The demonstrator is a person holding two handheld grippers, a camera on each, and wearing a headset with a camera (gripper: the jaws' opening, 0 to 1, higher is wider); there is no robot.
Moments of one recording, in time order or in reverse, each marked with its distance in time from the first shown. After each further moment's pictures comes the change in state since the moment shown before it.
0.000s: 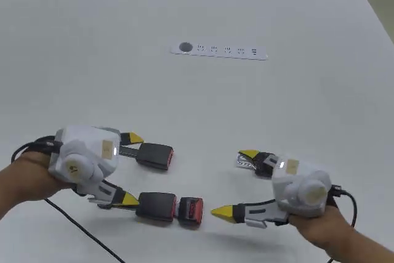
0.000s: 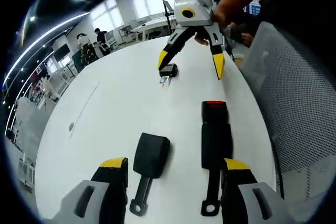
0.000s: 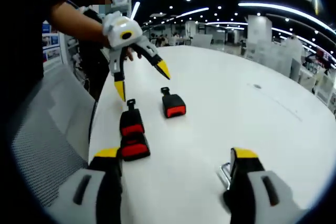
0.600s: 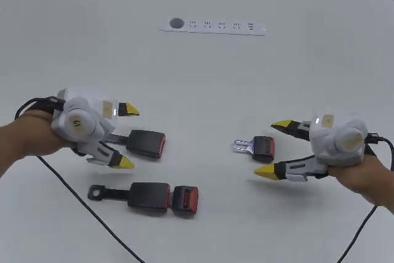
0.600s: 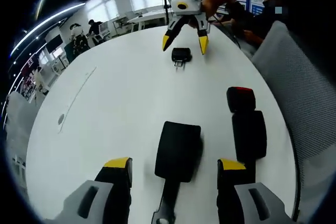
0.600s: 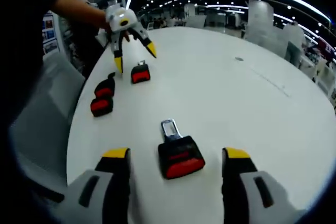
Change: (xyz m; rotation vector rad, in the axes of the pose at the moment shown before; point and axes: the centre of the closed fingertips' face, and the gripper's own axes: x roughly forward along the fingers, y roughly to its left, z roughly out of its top) left arm 0.047 0.035 -0.012 0.007 0.062 -0.126; right arm -0.021 -0.074 -0.058 0.008 0.173 0.064
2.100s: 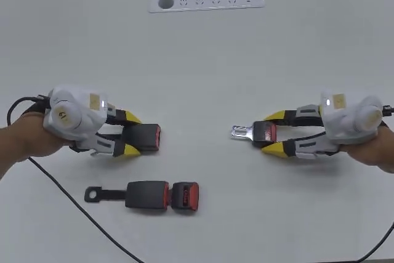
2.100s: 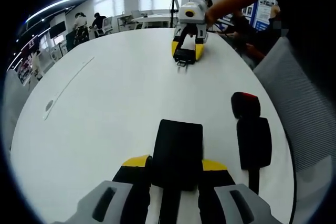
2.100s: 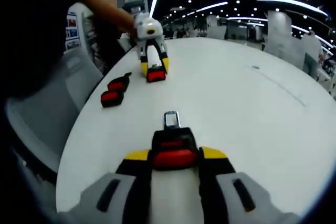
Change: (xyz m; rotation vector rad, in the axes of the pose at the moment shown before) left arm 0.016 -0.001 -0.001 -0.101 -0.062 -0.078; right arm 0.011 0.001 -0.002 -0.111 -0.108 0.130
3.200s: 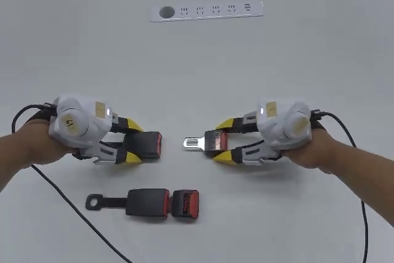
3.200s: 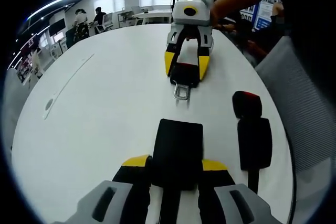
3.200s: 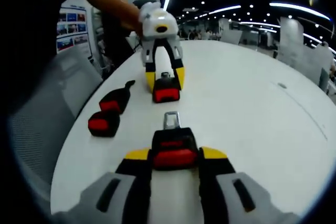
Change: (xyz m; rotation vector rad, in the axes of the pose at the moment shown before) left arm 0.004 0.000 -0.002 -0.005 0.038 0.009; right arm 0.086 0.019 0.050 -0.061 -0.011 0.063
